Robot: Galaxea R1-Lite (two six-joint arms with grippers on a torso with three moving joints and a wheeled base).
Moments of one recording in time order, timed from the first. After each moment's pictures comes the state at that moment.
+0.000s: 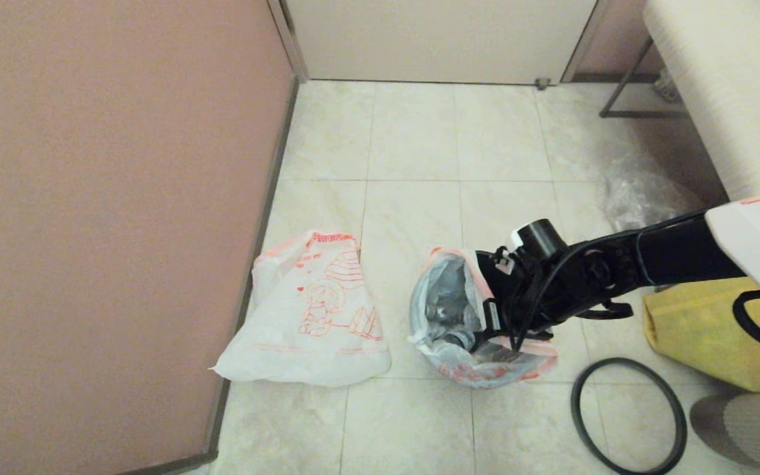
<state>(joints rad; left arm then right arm) 0.00 0.00 0.00 0.00 0.01 -0.01 0.43 2.17 -1.53 0.33 0.16 0.37</state>
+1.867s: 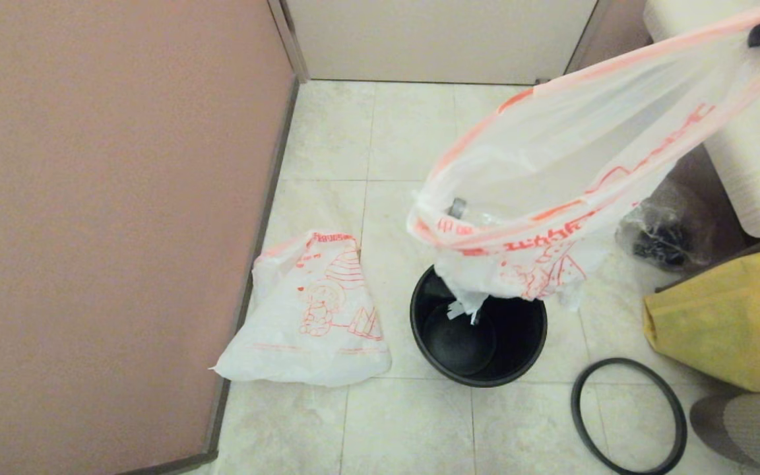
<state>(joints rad) 0.00 0.00 0.00 0.00 0.01 -0.01 0.33 1.45 -1.99 0.71 -0.12 0.23</state>
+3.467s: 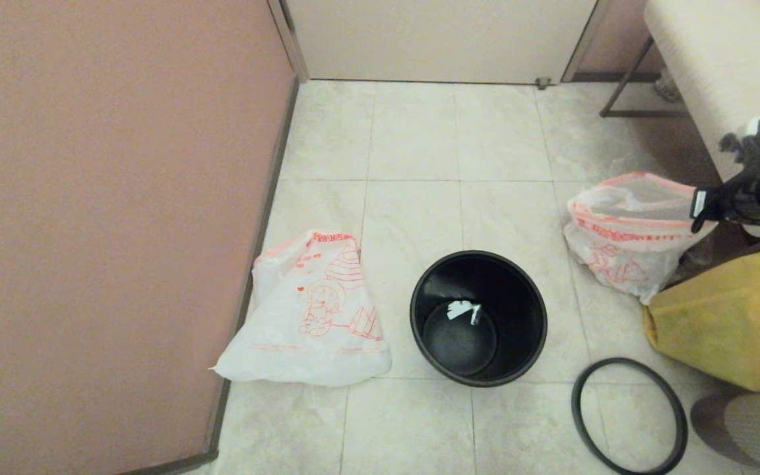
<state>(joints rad) 0.00 0.00 0.00 0.00 0.01 -0.01 -0.25 2.18 -1.92 0.24 -0.25 0.06</state>
